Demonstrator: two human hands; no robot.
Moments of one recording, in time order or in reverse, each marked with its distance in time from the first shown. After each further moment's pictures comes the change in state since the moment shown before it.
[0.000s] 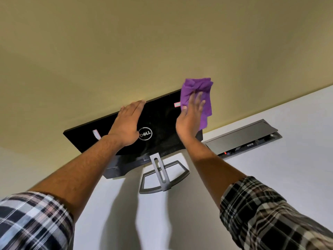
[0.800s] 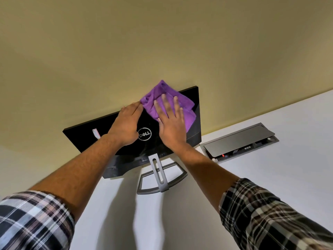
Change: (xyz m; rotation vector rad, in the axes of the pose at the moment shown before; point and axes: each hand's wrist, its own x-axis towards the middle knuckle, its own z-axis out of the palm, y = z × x) left_hand 0.003 -0.004 0.002 0.013 -0.010 0.032; right_hand -0.030 -0.018 0.011 -0.255 -0.140 -0.587
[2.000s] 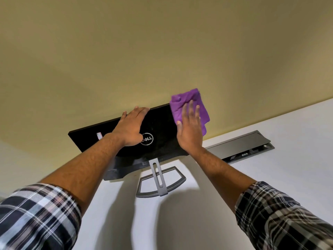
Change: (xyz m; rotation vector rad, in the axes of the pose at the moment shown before) left_hand -0.004 0.013 -0.018 -0.038 -0.157 -0.087; right_hand -0.012 0.046 -0.031 0.023 -0.053 0.218
